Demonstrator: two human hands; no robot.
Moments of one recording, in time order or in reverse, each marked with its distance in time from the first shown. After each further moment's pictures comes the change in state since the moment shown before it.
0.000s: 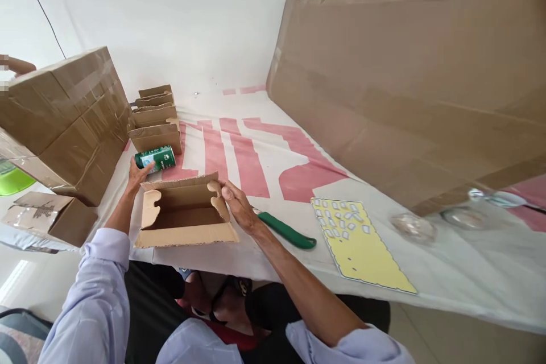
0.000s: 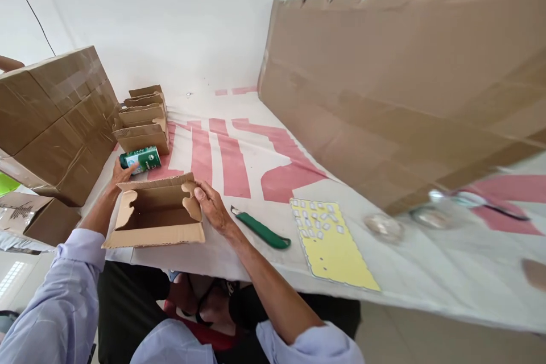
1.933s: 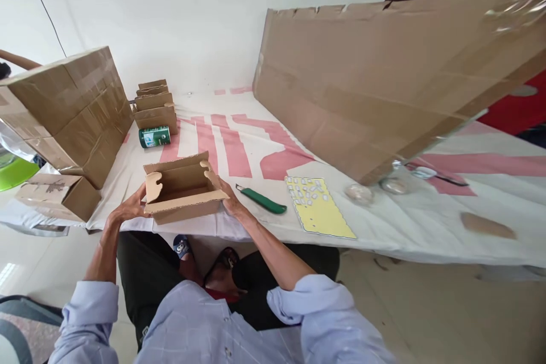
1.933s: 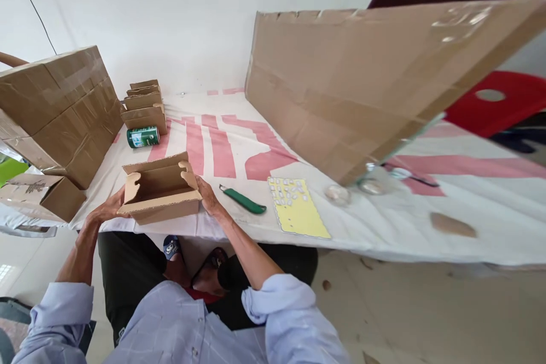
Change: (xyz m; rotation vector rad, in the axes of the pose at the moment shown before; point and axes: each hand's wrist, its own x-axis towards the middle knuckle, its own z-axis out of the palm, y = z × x) left_hand -0.165 0.006 -0.096 0.184 -0.896 0.190; right_hand -0.028 0.049 0.004 0.072 -0.013 0.083
